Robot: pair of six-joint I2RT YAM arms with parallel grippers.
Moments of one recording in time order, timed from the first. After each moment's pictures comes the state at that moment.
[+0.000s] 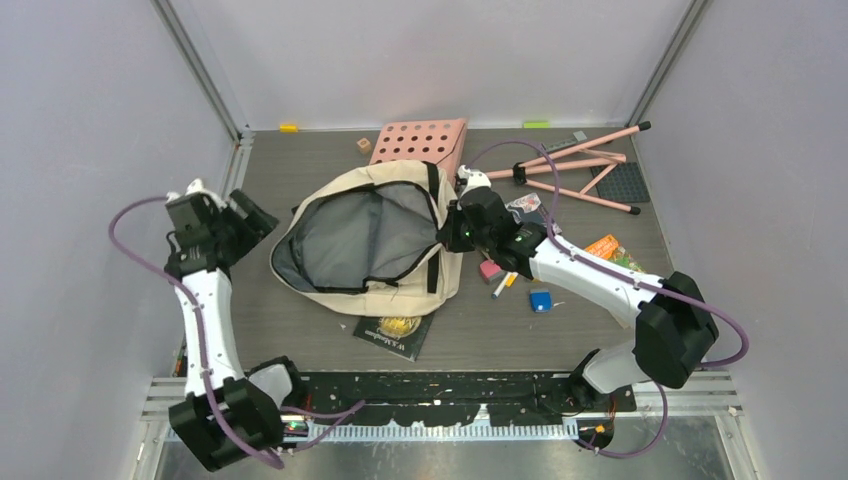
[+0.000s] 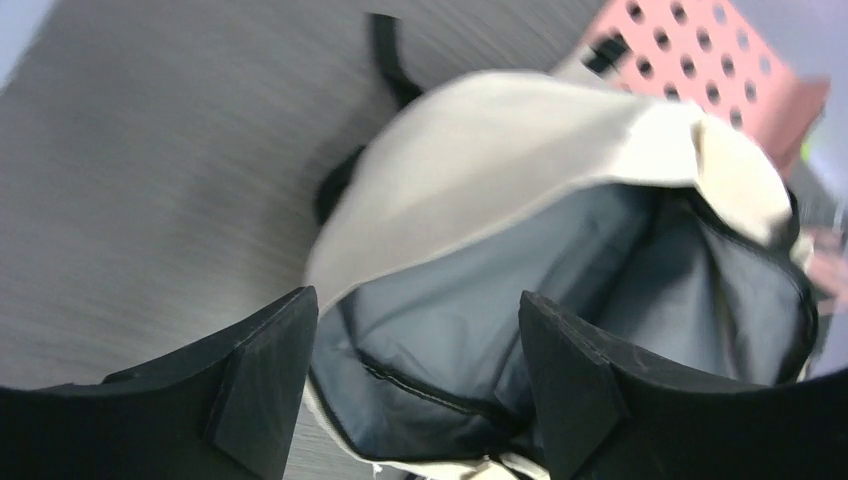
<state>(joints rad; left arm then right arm) 0.46 0.99 0.91 -0.60 0.31 -0.47 0.74 1.43 1.04 -0.20 0.11 0.55</state>
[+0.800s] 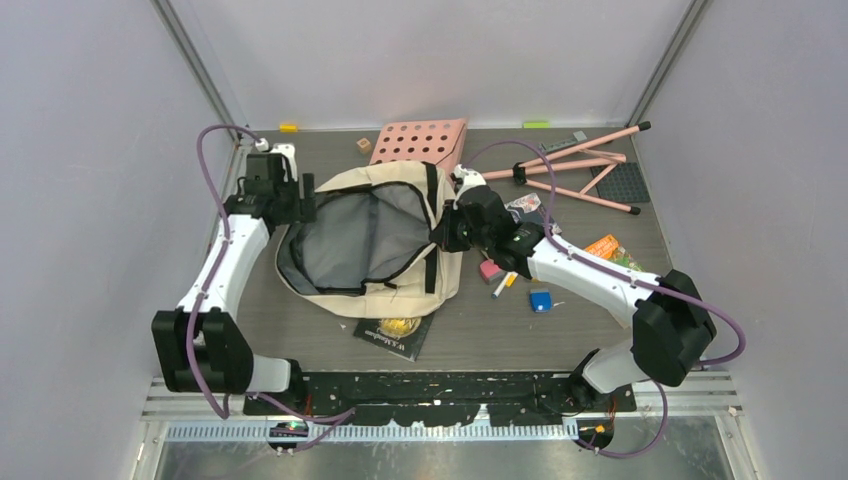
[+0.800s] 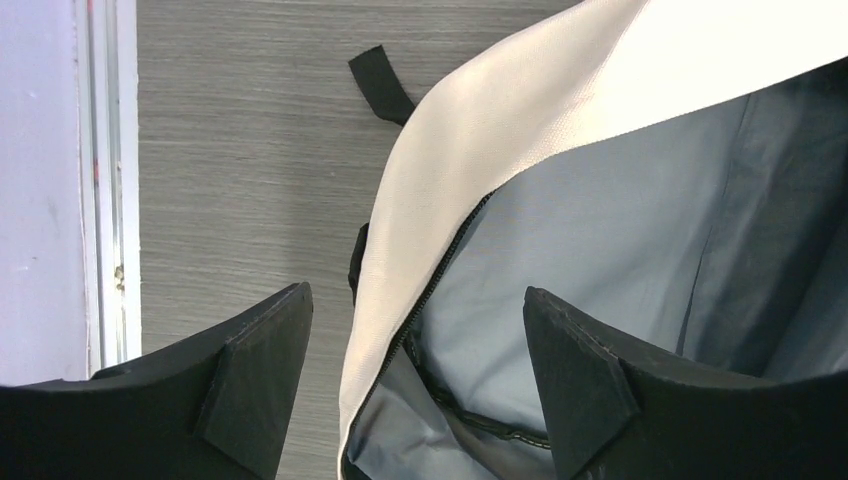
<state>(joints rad) -0.03 1.35 1.15 -0.57 -0.11 -0.02 0.74 1.45 1.04 -0.14 0.02 0.56</state>
